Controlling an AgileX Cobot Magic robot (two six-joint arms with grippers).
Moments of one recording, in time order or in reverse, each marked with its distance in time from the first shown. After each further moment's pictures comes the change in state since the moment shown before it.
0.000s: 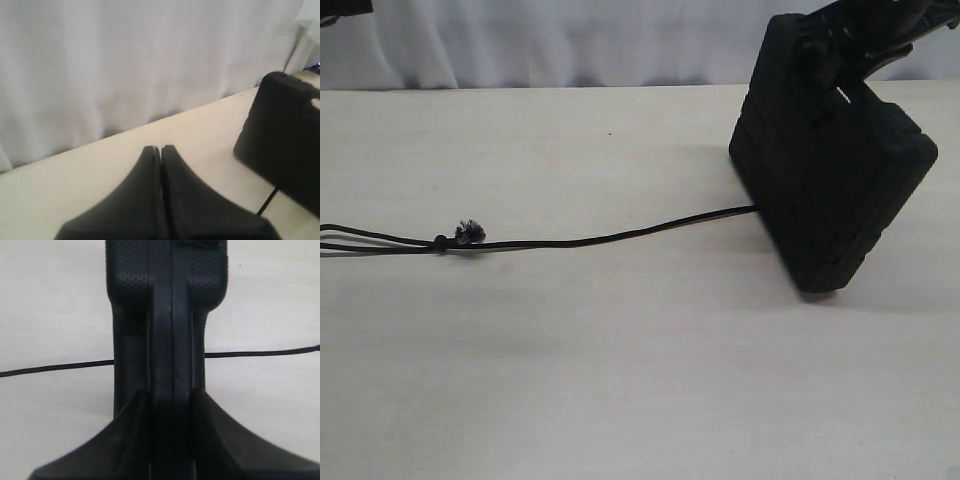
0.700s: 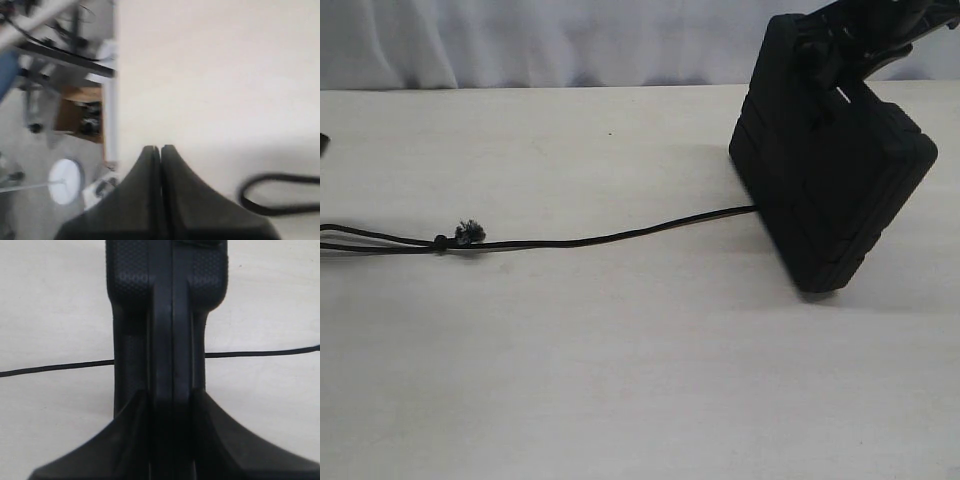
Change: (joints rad) left arm -0.008 0.438 -0.179 -0.896 1.087 1.280; right arm 0.000 0.000 0.000 0.000 0.000 0.000
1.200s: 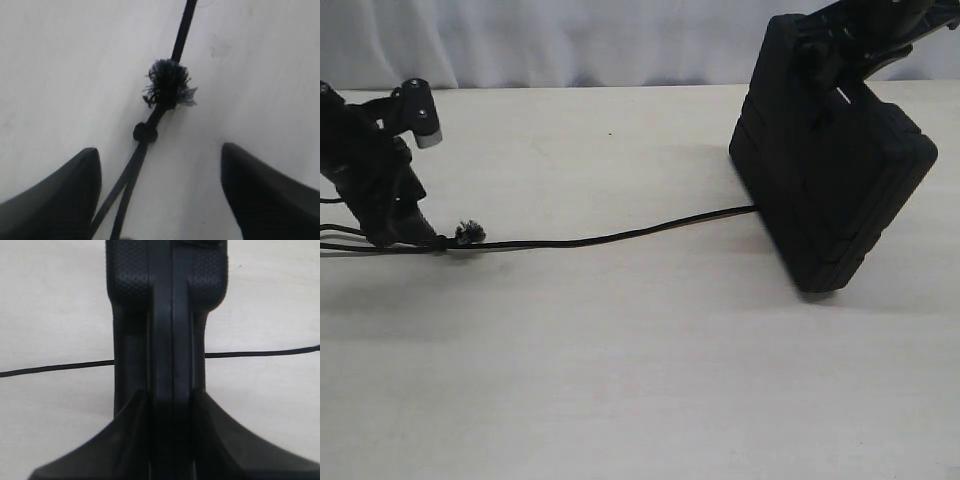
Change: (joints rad) left arm -0.061 0.105 -0.055 -1.083 0.220 1.682; right arm 0.000 -0.002 0.007 0.004 -0.006 0.000
